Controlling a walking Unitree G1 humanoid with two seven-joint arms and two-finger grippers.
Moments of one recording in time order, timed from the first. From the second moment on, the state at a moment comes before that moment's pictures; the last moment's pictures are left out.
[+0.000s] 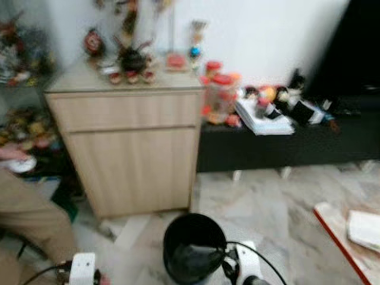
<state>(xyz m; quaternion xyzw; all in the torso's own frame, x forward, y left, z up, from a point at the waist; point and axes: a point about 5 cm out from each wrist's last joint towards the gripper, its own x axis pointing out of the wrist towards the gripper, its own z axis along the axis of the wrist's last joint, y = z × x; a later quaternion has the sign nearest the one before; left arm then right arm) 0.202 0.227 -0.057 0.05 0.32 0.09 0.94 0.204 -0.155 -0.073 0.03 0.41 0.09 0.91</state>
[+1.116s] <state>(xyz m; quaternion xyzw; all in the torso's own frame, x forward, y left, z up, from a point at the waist) 0.198 0.233 -0.058 0.05 0.32 0.10 0.94 0.215 -0.150 -0.066 0.03 0.39 0.10 0.92</state>
